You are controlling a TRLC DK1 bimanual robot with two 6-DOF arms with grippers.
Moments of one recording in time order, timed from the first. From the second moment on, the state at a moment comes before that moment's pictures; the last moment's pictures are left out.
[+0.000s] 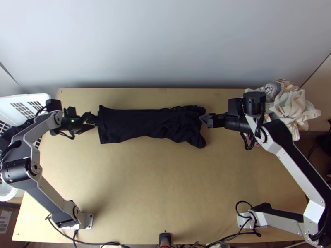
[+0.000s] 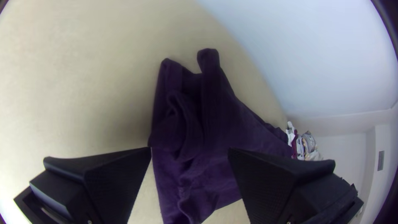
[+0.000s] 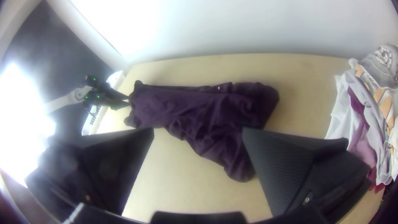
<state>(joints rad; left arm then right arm) 0.28 1.88 1.24 -0.47 0.71 -0.22 0.34 1.32 1.22 -0.55 -0.36 0.32</state>
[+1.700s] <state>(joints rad) 0.02 1.79 1.57 -0.82 0.49 -0.18 0.29 1.22 1.12 -0.57 -0.37 0.33</state>
